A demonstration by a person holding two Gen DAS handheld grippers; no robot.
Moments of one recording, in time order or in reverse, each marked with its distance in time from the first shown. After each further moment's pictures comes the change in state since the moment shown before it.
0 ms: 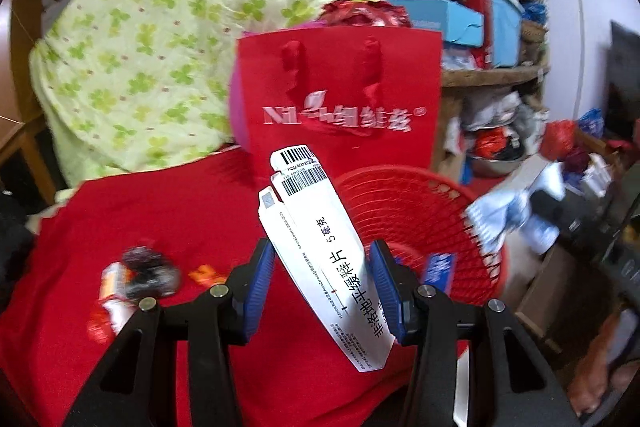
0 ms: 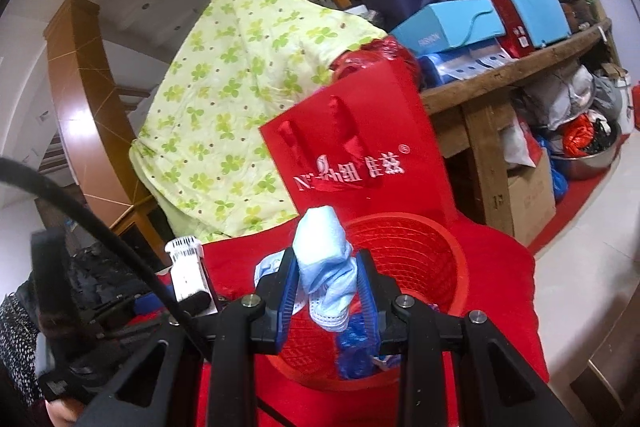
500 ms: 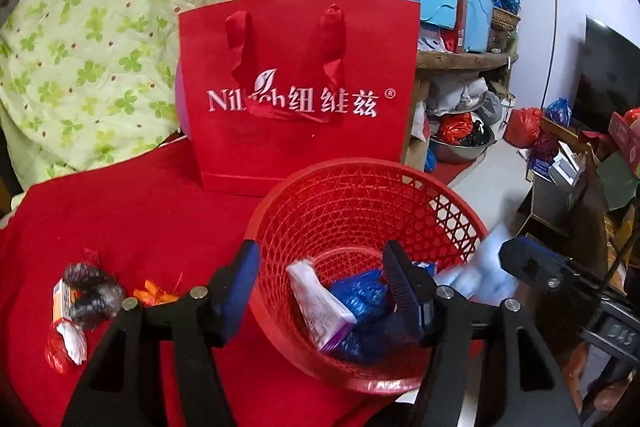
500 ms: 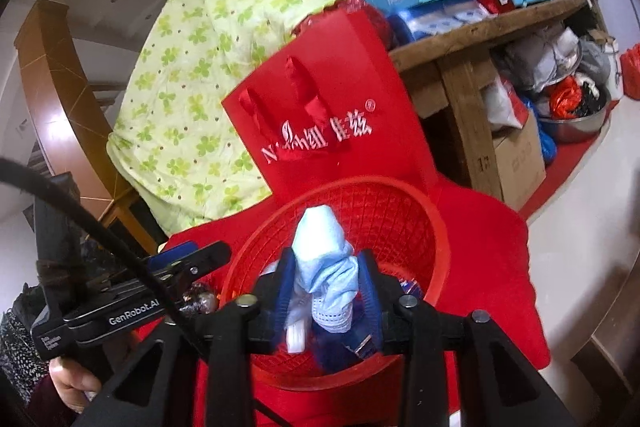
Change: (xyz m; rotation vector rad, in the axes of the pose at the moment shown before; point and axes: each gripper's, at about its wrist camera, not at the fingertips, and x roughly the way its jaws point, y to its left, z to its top) left arm 0.055 -0.008 0.008 0.026 0.058 -0.115; right arm 0.038 -0.027 -0.014 0.071 0.115 -0.032
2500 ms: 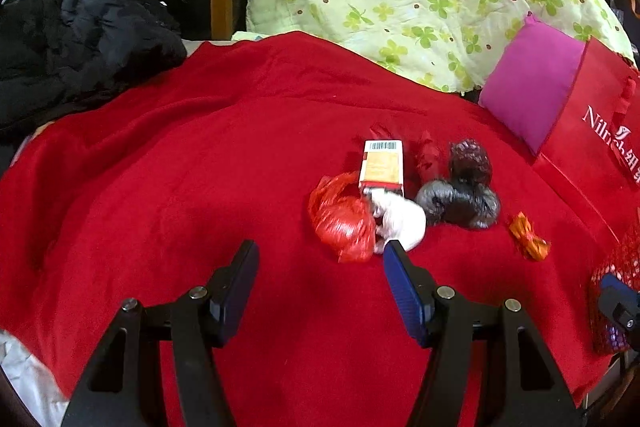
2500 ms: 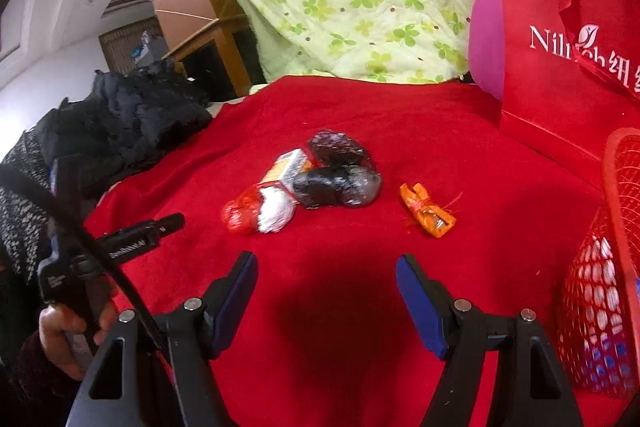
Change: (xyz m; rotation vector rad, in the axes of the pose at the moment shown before) left arm -0.071 0.331 -0.188 -0.612 0.050 0.525; right arm 0.176 0.236 -0.136 -0.464 0.386 0.239
